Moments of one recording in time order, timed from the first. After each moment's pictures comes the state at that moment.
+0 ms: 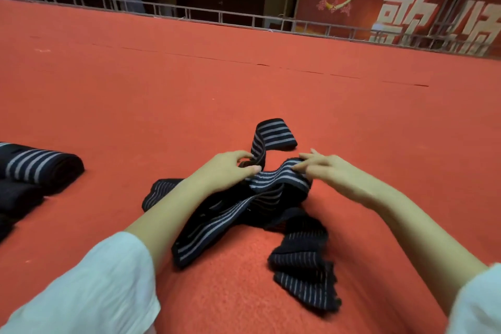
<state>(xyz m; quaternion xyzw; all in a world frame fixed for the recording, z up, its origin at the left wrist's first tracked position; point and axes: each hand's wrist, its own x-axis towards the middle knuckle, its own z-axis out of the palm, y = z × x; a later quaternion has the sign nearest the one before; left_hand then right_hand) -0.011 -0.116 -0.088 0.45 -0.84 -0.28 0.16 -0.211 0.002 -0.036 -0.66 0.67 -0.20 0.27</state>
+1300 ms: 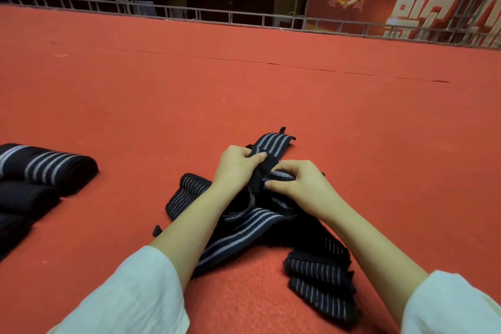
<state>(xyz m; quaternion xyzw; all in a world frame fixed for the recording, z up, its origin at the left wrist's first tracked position) -0.027 -0.109 -0.090 0.50 -0.67 -0.42 0.36 -0.160 -0.028 -0.078 -0.64 0.62 -0.38 0.27</state>
